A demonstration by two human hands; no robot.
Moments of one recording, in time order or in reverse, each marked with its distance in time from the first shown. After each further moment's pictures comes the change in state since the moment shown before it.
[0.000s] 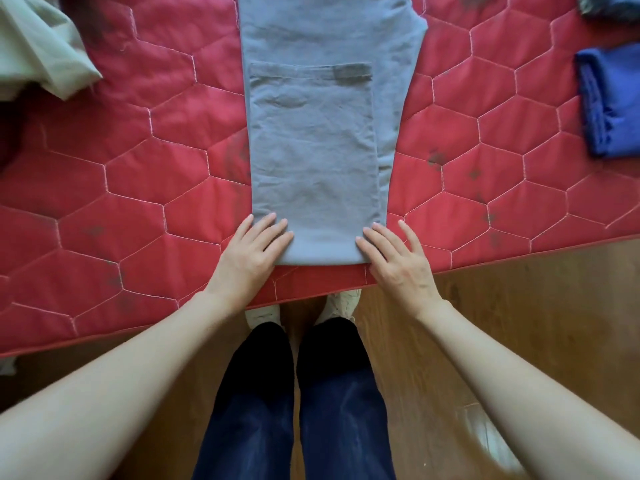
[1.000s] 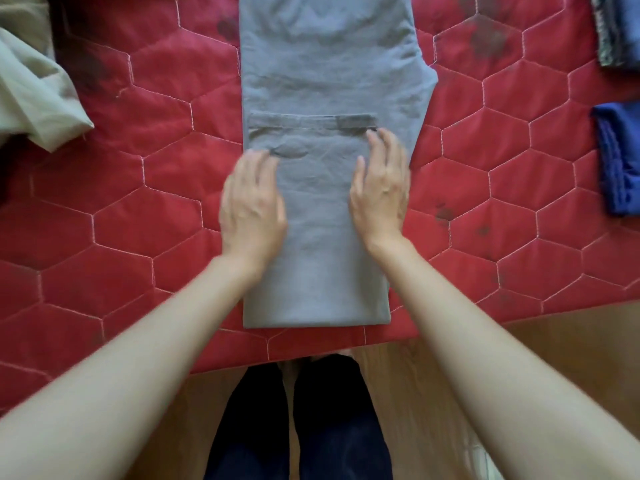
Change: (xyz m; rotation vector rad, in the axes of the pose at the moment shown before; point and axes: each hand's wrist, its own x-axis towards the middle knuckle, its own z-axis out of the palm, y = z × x) left_hand 0.140 -0.029 -0.019 -0.091 0.108 -0.561; right_hand 0.203 0.030 0.003 0.342 0.058 0.707
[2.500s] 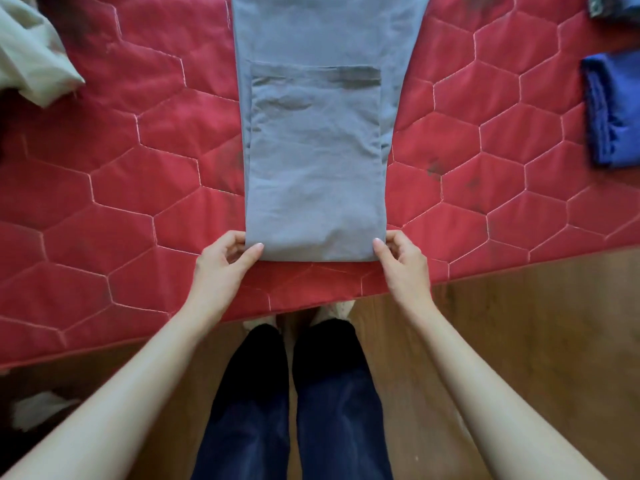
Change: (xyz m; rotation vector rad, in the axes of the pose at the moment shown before) left_hand -0.125 -0.044 -0.025 -0.807 -0.381 -0.549; right_hand -0.153 0.072 -0.044 0.410 -0.396 0.453
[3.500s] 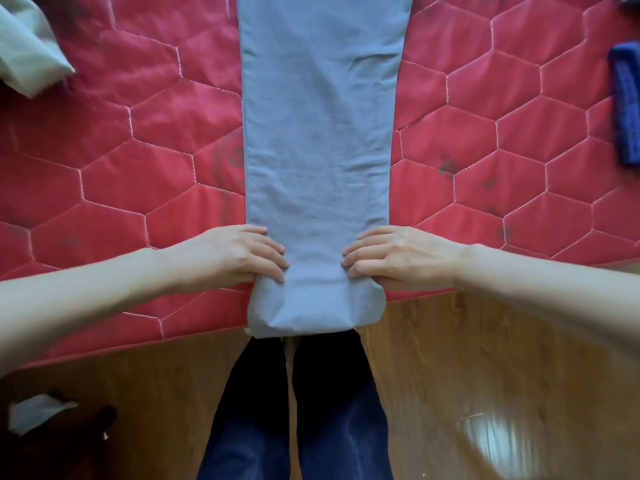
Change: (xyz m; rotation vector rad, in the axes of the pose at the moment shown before) left_hand 0.063 0.013 -0.026 0.945 -0.716 1.173; right_hand 0.056 -0.034 -0.035 -0.779 -0.748 -1.302
